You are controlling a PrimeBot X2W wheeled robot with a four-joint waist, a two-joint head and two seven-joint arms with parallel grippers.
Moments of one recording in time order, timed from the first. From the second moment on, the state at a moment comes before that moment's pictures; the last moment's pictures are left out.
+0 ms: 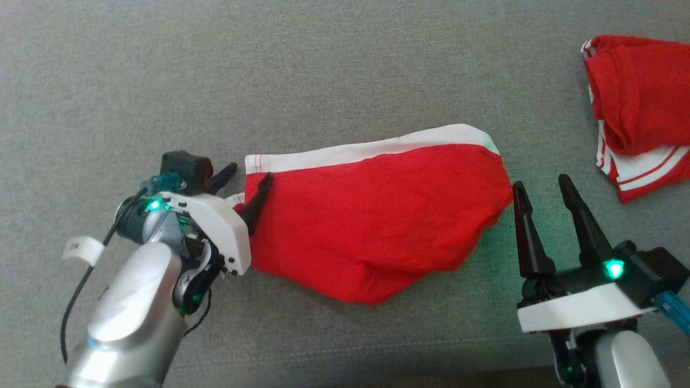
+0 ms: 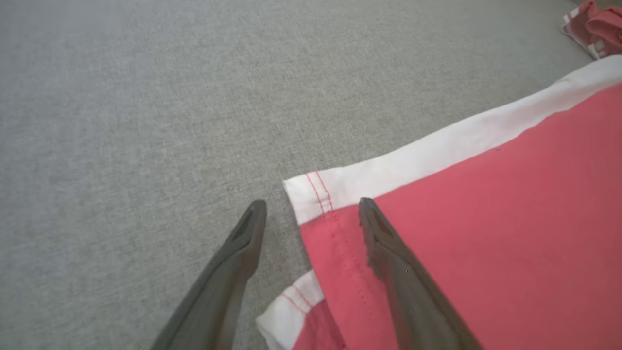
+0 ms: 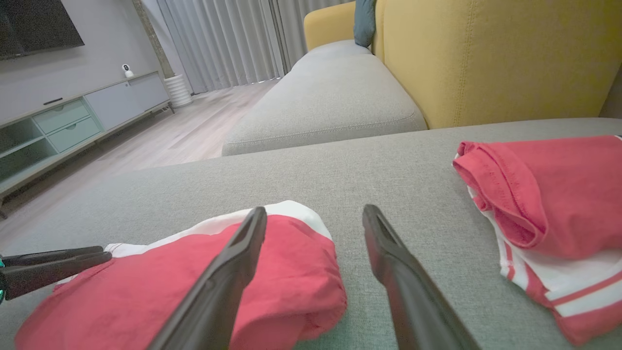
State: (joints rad) left arm -0.47 0.25 -0.50 0.44 -0.45 -0.07 0.12; right arm 0.02 -0.05 0.09 -0.10 0.20 0.13 -0.09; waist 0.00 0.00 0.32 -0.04
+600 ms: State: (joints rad) left arm -0.56 0.25 -0.52 0.52 -0.50 -0.11 0.20; right arm 0.00 -0.05 0.06 -0.09 0.21 0.13 -0.07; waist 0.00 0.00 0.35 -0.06
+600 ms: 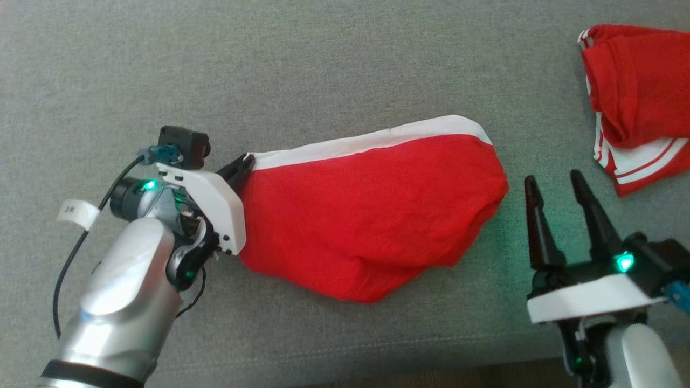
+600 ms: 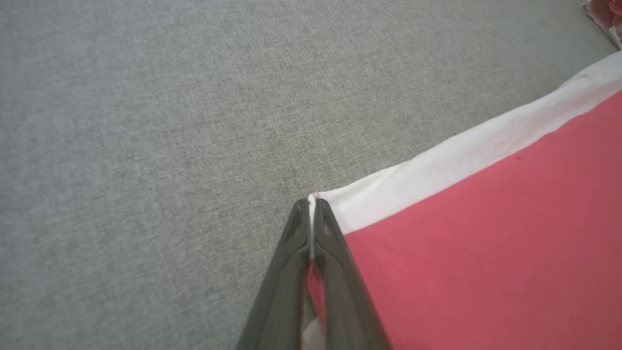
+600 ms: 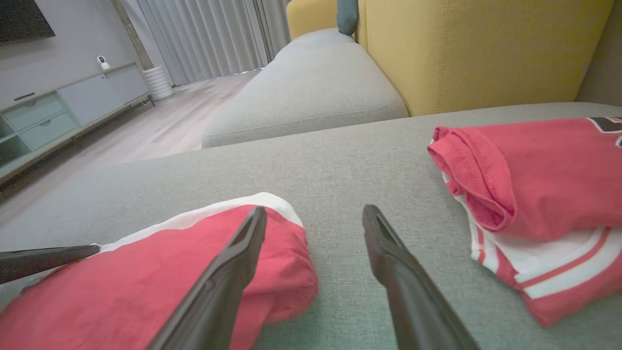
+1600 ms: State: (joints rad) left arm -0.64 0.21 -0.59 0.56 -0.49 -0.12 0.10; right arm -0.34 -0.27 0.21 0.05 0.40 0.13 0.57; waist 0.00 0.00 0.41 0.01
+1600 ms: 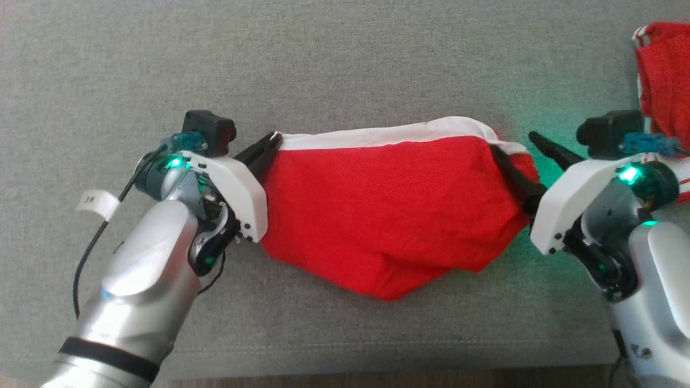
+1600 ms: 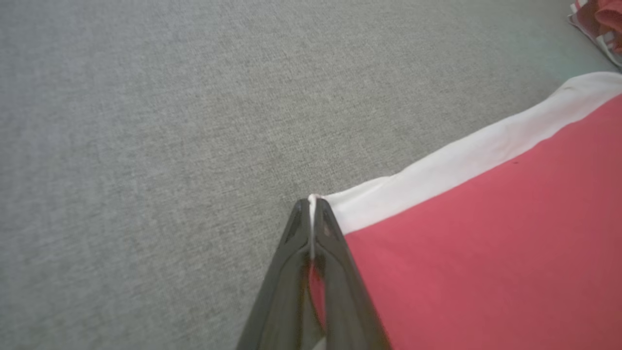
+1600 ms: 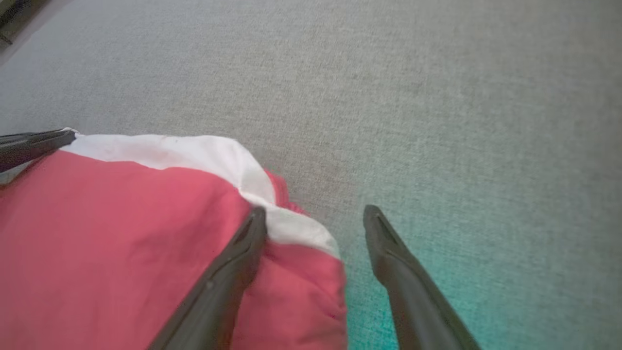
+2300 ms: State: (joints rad) left arm -0.64 0.26 -0.59 0.42 -0.41 -0.04 -0.13; right arm -0.34 -0.28 0.14 -0.05 0.41 0.13 0.30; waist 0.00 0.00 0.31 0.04
